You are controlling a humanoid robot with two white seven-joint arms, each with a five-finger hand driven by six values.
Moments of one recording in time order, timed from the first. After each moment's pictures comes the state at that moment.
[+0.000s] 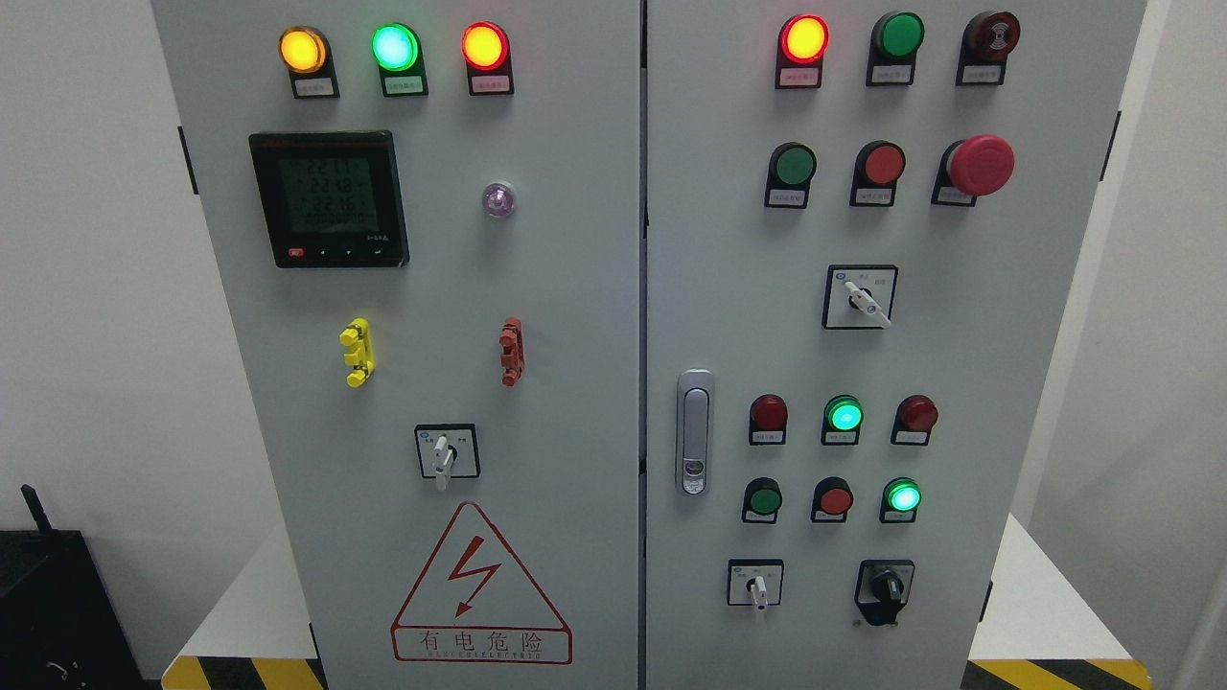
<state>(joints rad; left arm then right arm) 0.27 0.00 0.07 -1.16 0.00 -0.52 -0.10 0.09 0.12 0.08 -0.13 0.00 0.02 -0.08</state>
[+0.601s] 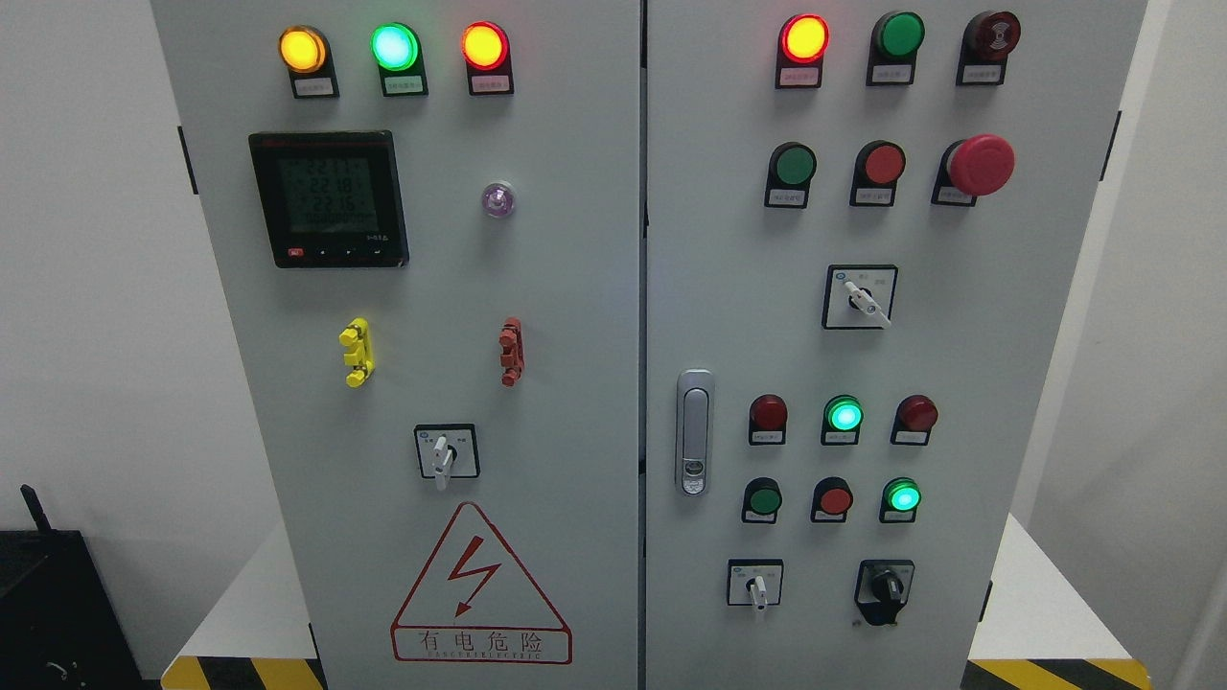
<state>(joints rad) 0.24 0.00 0.10 -1.51 0.00 -0.45 -0.10 0.09 0.12 0.08 -0.13 0.00 0.02 -0.08</state>
